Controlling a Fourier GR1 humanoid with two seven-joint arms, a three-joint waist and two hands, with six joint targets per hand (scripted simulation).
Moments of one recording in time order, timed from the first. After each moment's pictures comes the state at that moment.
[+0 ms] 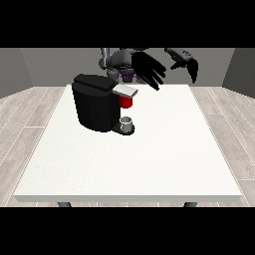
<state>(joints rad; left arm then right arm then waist) -0.54 0.05 0.00 -1.42 -0.11 -0.36 -0.11 -0.93 -0.47 -0.21 -1.41 0.19 -0.02 0.67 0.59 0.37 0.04</state>
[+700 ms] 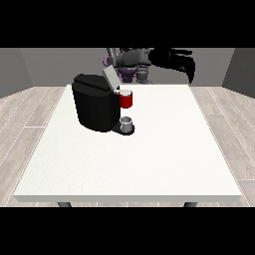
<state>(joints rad) -0.51 0.03 -0.01 -1.46 -0.12 -0.32 -0.06 -0.99 -0.24 -0.07 -1.38 0.15 -0.04 0.24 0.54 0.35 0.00</state>
